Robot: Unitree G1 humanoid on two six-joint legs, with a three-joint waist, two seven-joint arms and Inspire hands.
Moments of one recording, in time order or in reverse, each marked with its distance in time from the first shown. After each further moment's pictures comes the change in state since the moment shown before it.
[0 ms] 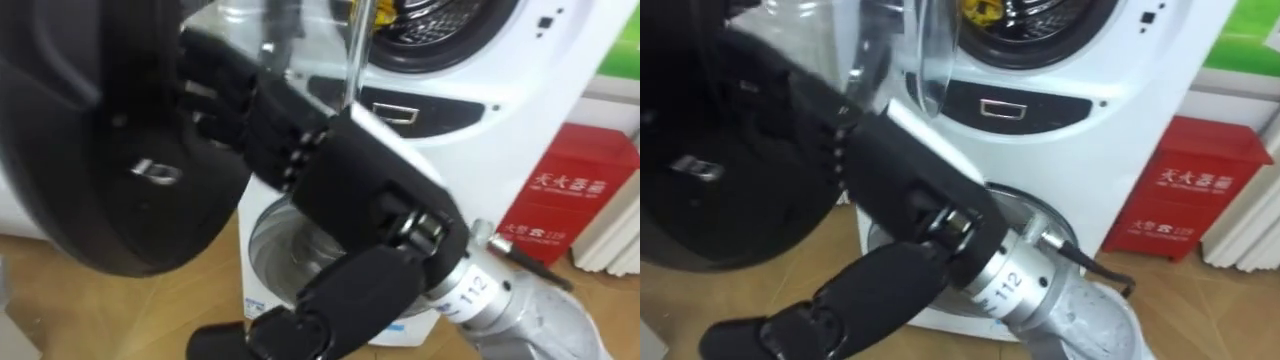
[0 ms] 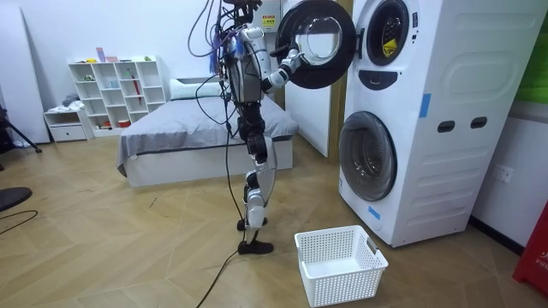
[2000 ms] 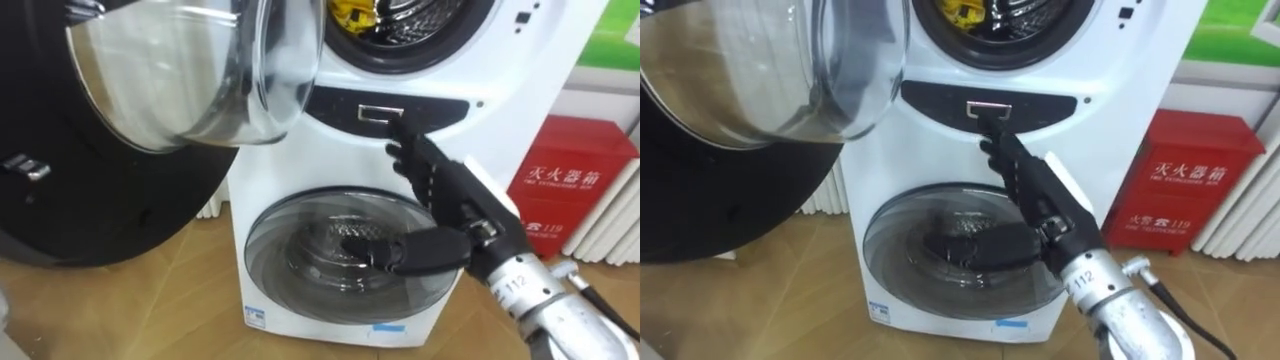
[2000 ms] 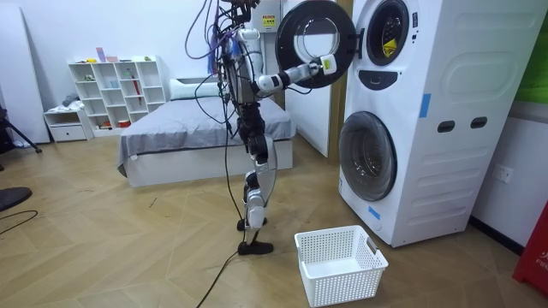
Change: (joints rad) left arm 0.064 -0.026 0.033 -0.037 -0.053 0.020 0.041; right arm 0.136 -0.036 -0.244 0.238 -0.307 0.021 -0.248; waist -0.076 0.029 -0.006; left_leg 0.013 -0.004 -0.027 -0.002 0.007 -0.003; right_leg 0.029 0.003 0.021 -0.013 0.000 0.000
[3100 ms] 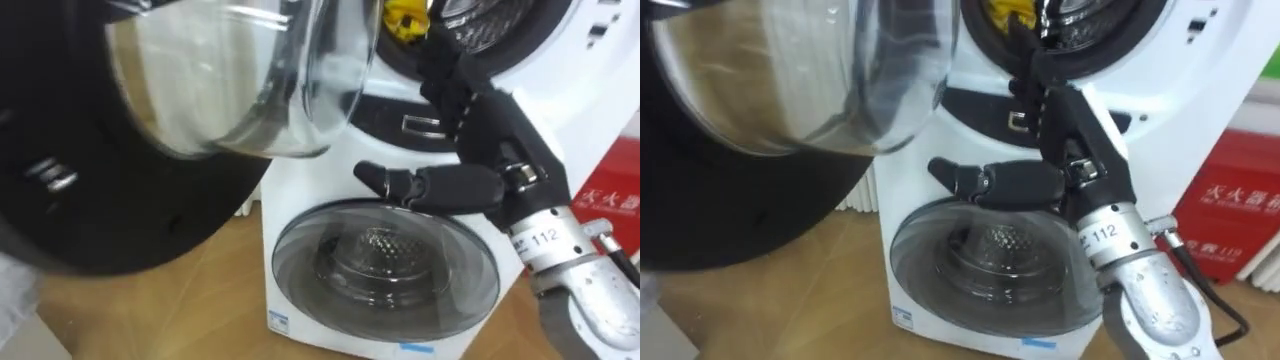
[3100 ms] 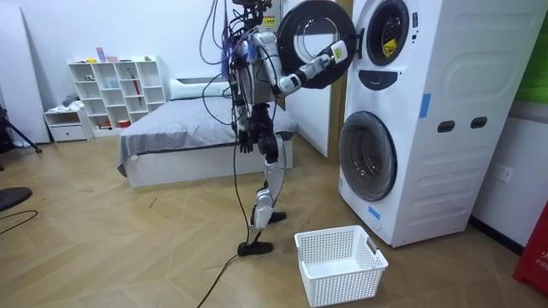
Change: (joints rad) left arm 0.032 0.011 0.092 0.039 -0.042 -0.010 -0.004; right arm -0.081 0.008 -0.059 -0.062 0.051 -0.026 -0.164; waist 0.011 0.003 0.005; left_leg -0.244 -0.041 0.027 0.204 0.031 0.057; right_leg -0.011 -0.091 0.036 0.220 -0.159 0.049
